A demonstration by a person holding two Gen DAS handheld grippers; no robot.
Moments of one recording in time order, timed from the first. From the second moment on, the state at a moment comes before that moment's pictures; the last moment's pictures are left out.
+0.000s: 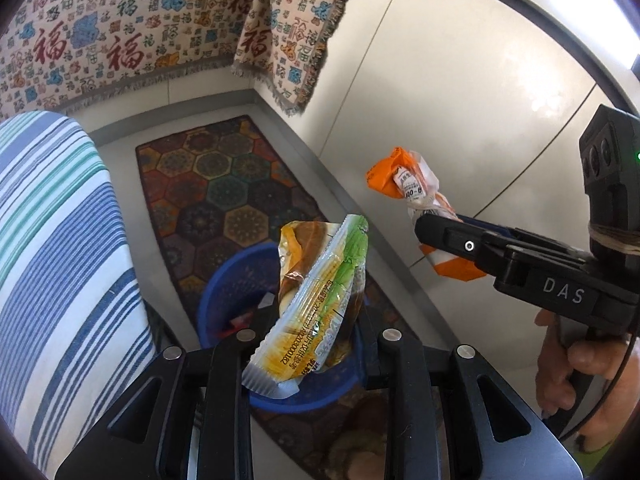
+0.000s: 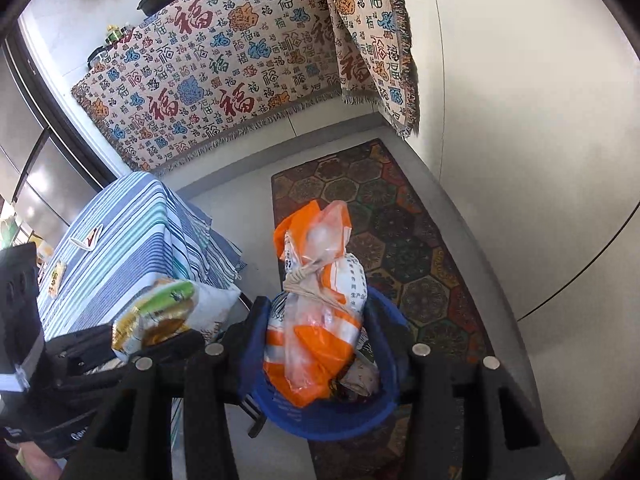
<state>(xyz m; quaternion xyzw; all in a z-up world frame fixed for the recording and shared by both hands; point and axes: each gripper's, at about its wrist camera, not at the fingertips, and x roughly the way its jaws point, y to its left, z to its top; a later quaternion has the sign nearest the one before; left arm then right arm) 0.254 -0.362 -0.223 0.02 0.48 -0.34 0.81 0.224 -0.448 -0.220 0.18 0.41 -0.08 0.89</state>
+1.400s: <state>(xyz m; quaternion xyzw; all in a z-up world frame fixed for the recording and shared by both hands) 0.231 -0.039 -0.227 0.03 0.46 -0.02 0.89 0.275 -0.114 -0.243 -0.09 0.44 0.12 0.88</state>
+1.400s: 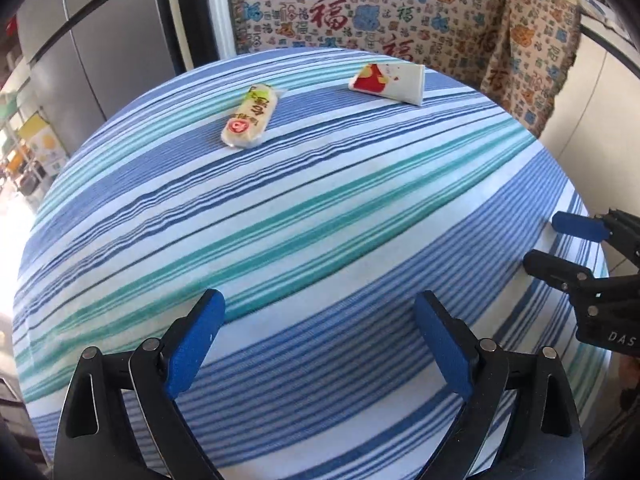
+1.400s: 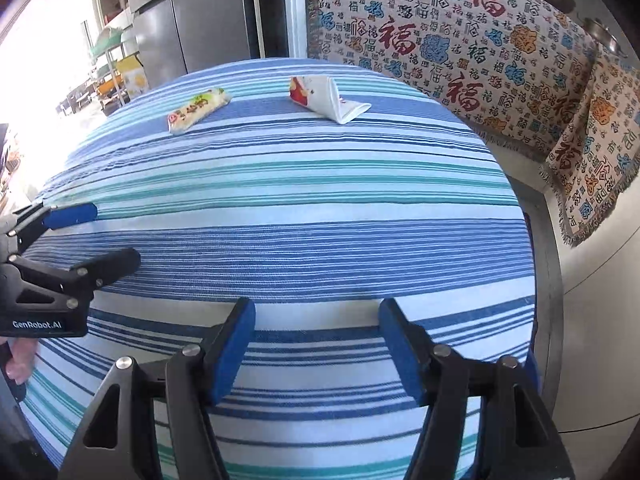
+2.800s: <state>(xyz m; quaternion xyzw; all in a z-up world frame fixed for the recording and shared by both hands) 0.235 0.042 -0.218 0.01 0.43 -0.02 0.90 0.320 -0.106 -0.242 -0.08 0.42 0.13 0.89</state>
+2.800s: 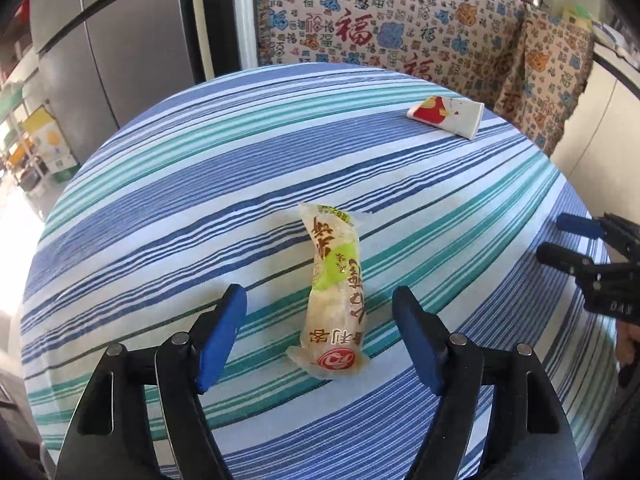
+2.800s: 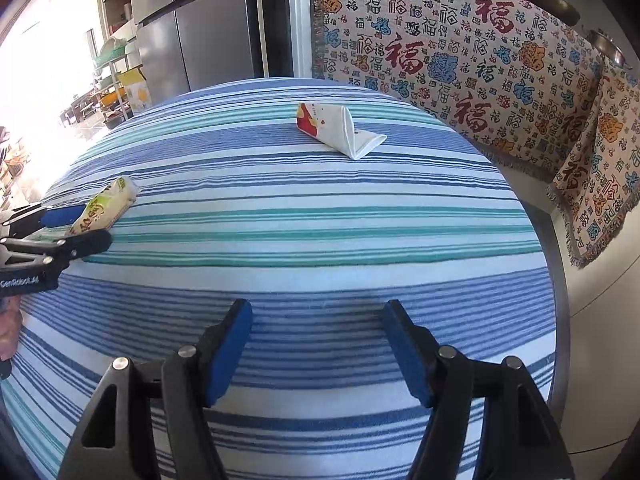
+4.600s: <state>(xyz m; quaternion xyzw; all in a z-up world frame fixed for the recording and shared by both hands) 0.226 0.049 -0.184 -0.06 0.41 -0.11 0.90 0.239 -0.124 -0.183 0.00 0.43 0.12 0.90</state>
